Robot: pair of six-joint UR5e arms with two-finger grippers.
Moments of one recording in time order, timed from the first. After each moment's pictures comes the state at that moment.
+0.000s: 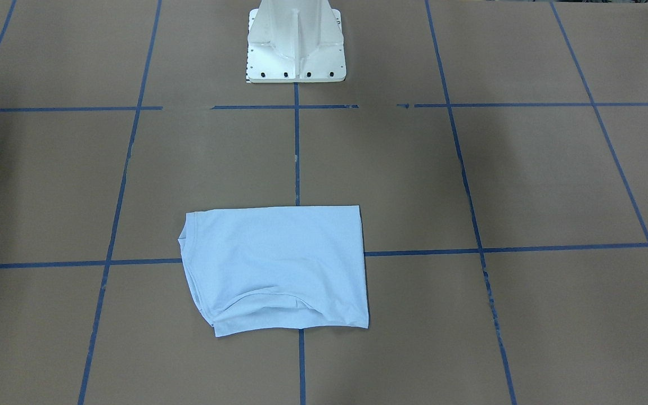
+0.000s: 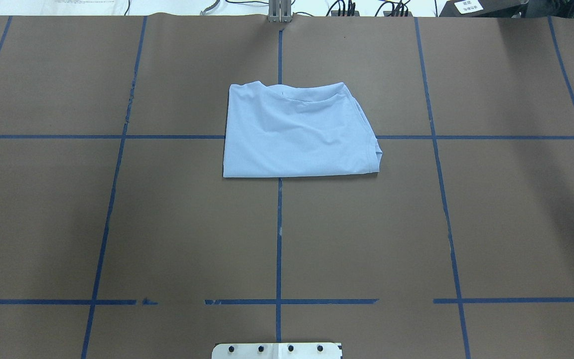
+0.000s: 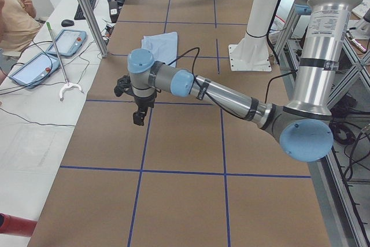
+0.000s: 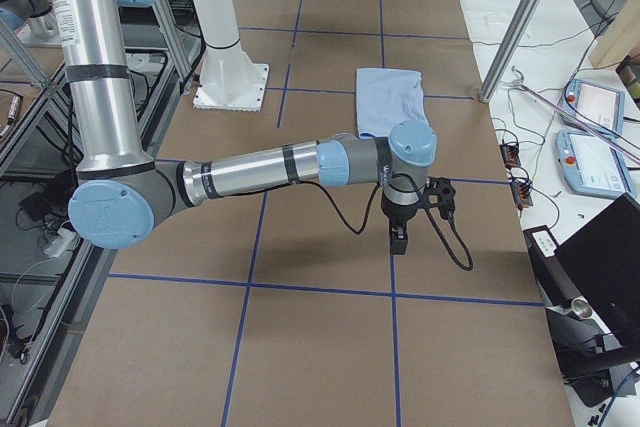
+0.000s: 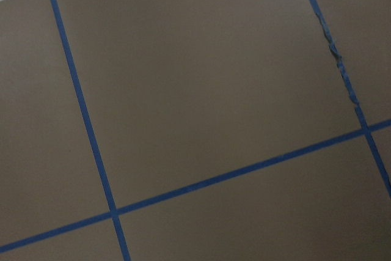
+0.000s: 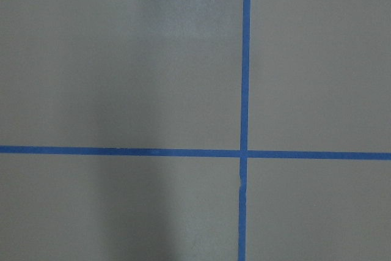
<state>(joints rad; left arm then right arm) -1.45 -1.62 -1.87 -1.50 -2.37 0.01 1.51 -1.46 1.69 -1.67 2.30 0.12</state>
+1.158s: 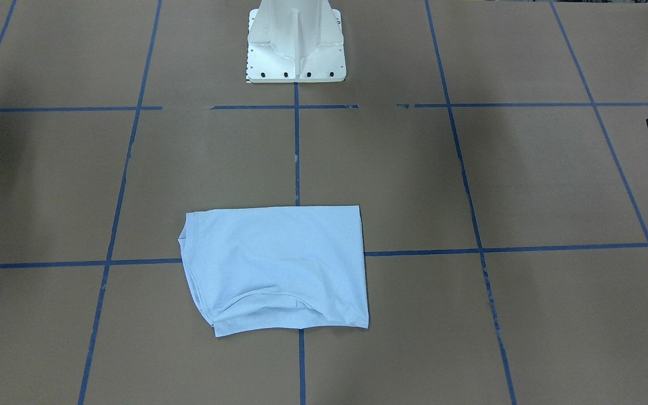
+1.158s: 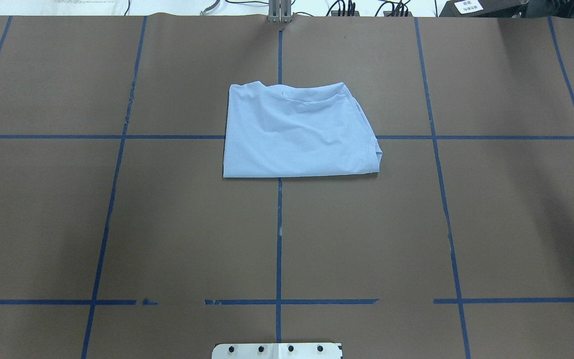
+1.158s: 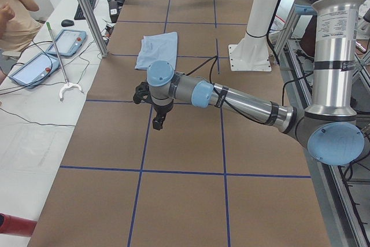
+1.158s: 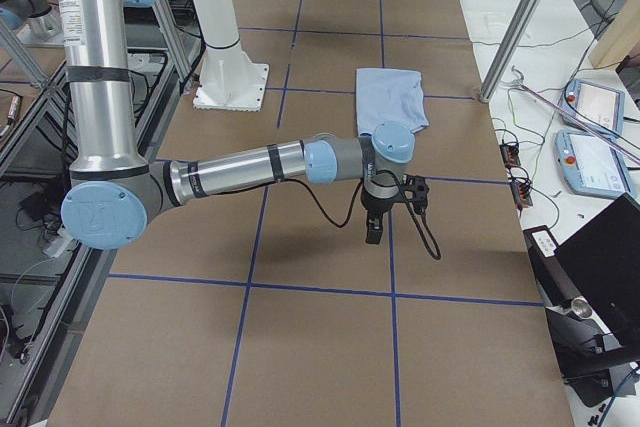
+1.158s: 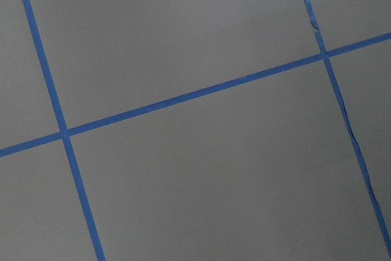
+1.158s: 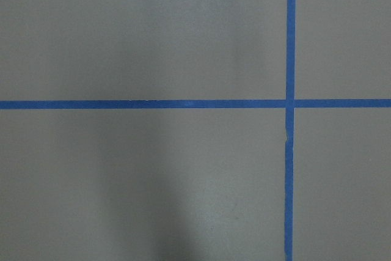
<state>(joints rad) -1.44 -1.55 -1.90 -1.56 -2.47 0.01 1.40 -1.52 1.75 -1.67 2.32 0.23</state>
